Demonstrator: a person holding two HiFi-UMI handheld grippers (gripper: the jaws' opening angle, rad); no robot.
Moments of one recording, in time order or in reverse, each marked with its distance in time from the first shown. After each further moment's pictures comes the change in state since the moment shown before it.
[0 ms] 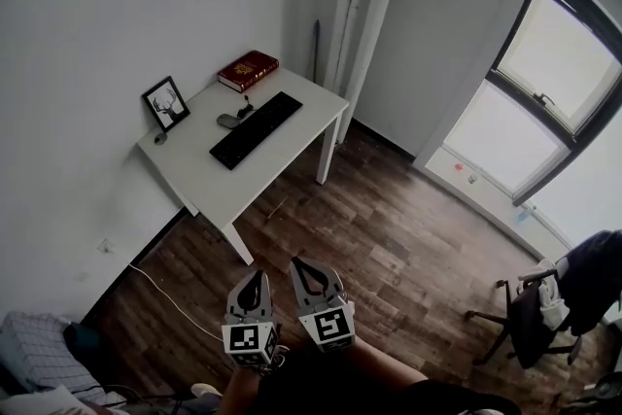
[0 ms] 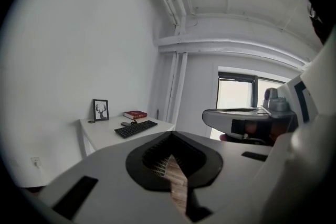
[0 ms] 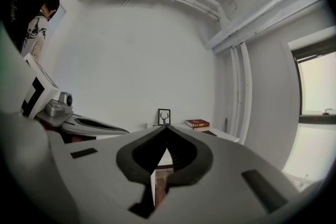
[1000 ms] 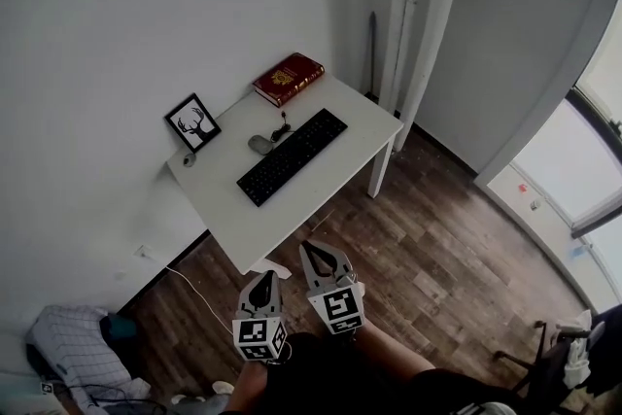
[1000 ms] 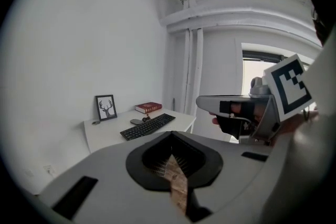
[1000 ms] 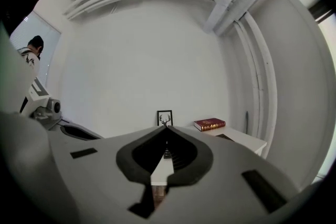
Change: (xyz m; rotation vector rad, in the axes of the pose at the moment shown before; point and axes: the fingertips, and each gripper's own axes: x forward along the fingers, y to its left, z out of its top) left arm 0.184 0.052 0.017 0.028 0.164 0.196; right arm 0.195 -0.133 -0.026 0.112 -0.005 0.211
